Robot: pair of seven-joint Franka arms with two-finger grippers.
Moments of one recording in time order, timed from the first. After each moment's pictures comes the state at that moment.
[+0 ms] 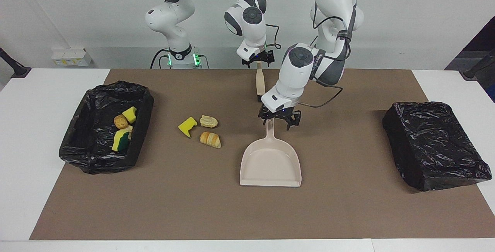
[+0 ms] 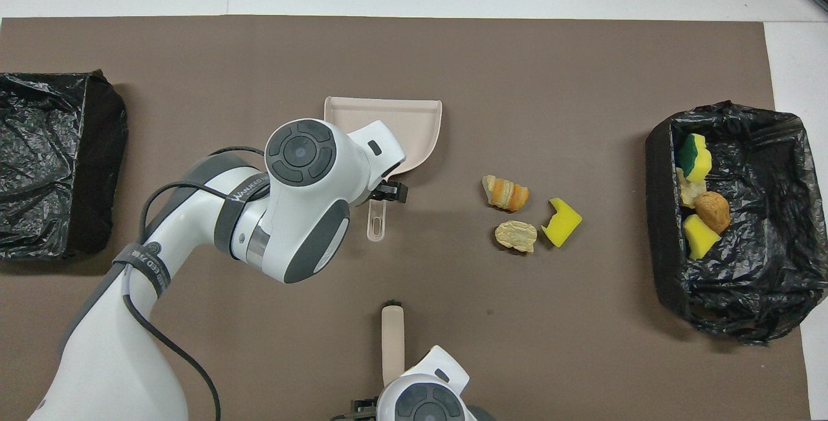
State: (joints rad) left arm -0.47 0.31 -0.12 -1.83 -0.04 2.23 -0.31; right arm 0.79 -0.08 0.19 -2.40 0.37 2.24 0.74
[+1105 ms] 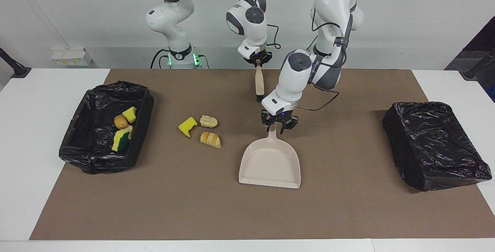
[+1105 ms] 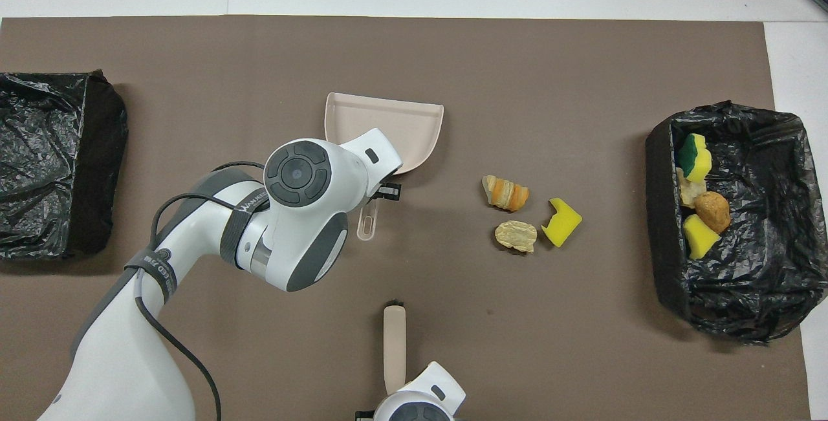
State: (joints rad) left arm -0.48 0.31 -0.12 -1.89 -0.04 2.37 -0.32; right arm 0.83 -0.08 0.19 -2.41 0.37 2.26 0.81
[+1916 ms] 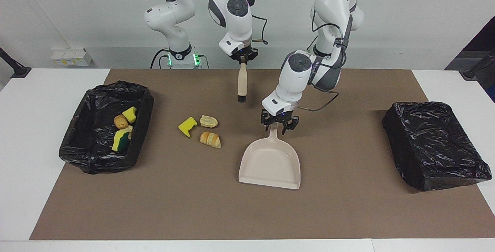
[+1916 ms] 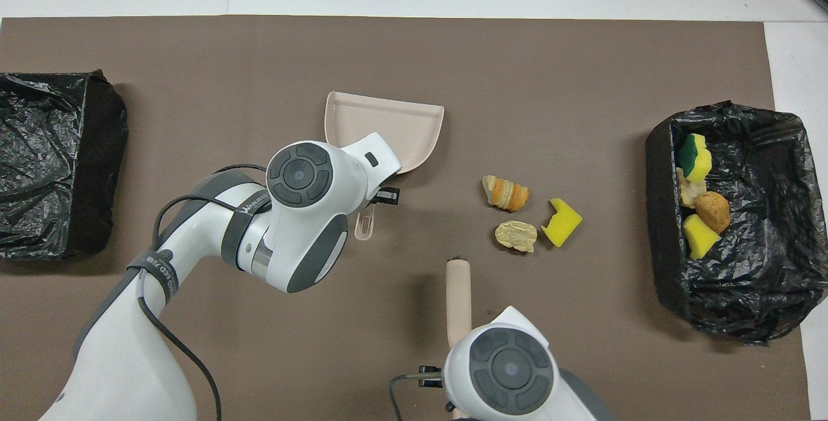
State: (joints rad) left arm -0.48 0.31 -0.12 -1.90 -0.04 2.36 -0.32; right arm 0.54 -0.23 0.17 -2.28 0.21 1.85 0.69
